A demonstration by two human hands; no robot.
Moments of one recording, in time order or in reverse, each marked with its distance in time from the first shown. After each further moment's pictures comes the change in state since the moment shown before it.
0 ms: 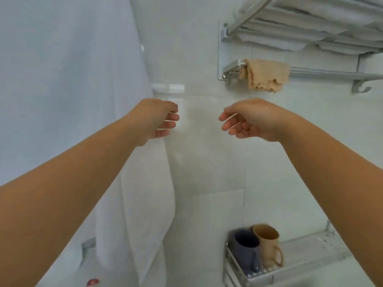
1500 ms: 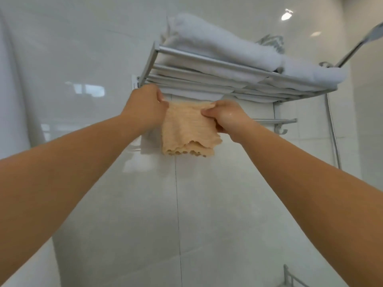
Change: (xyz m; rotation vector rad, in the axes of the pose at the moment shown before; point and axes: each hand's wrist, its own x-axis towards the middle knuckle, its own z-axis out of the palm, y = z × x) left_hand 0.089 0.129 0.173 0.549 0.258 0.667; right_hand 0.059 0.007 -0.176 0.152 0.406 -0.292
